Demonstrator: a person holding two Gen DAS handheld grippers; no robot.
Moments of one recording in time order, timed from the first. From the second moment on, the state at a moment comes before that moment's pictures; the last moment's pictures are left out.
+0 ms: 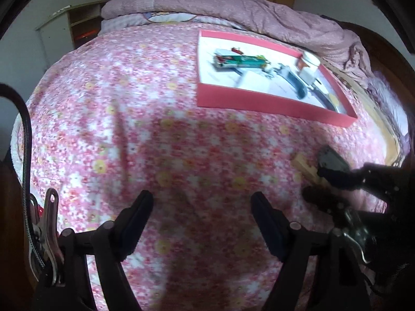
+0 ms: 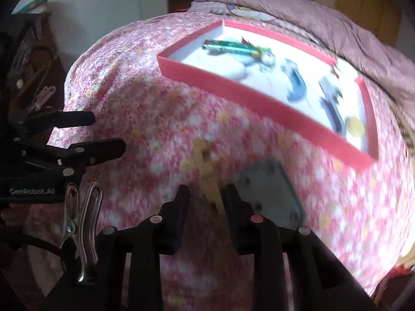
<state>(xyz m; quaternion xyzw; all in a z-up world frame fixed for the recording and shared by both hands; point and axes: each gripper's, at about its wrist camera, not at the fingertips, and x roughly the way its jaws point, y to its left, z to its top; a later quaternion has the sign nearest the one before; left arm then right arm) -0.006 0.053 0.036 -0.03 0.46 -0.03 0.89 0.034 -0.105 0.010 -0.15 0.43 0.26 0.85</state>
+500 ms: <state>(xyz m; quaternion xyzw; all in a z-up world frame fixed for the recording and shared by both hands) -0.004 0.013 0.048 0.01 0.45 -0.08 0.89 0.018 -0.175 0.028 -0.02 0.44 0.21 0.87</state>
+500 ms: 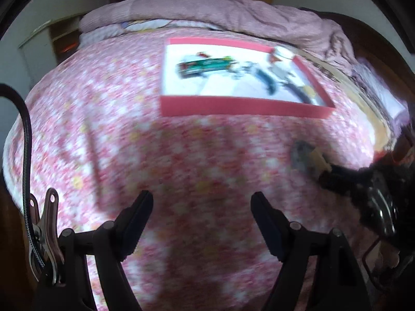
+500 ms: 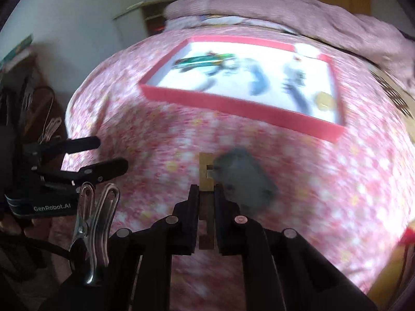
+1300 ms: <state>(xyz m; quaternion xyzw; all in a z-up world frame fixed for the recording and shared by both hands) 0.025 -0.125 0.039 0.13 0.45 -0.20 0.86 0.013 -0.272 0.023 0.06 0.44 0.10 0.89</state>
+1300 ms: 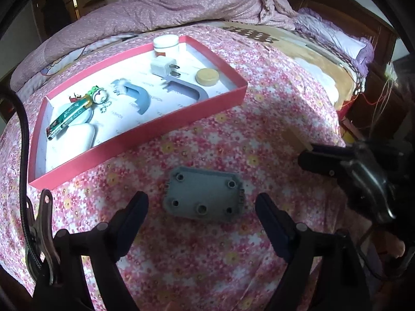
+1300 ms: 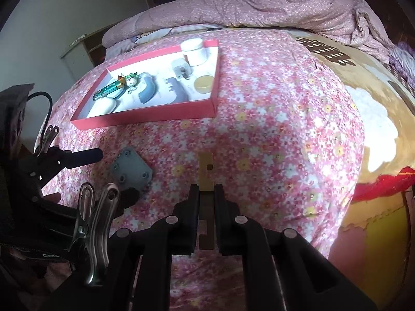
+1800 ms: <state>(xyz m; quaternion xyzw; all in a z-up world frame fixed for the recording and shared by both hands) 0.041 -0.117 0.019 0.13 0.47 -0.17 0.86 0.016 -0.272 0.010 0.08 0.44 0.12 0.88</state>
